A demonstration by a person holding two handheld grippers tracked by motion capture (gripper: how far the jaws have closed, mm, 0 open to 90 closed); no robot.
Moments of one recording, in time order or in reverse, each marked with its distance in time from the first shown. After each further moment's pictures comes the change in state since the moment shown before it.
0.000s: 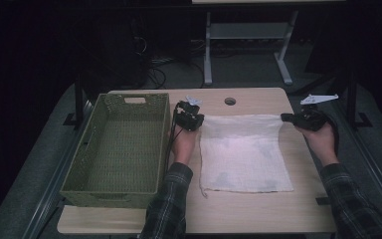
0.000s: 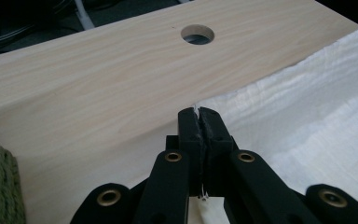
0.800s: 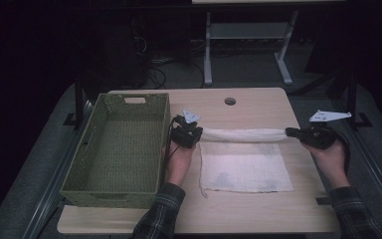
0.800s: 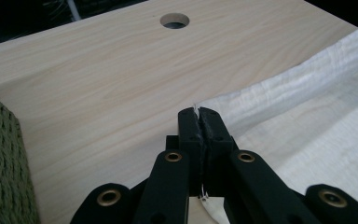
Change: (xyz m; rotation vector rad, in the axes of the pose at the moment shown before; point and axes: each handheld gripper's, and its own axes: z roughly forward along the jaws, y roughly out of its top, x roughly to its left) left arm -0.023 -0.032 -0.049 -0.022 -0.022 0.043; right arm 0.035 -0.035 -0.040 -0.040 0.048 -0.022
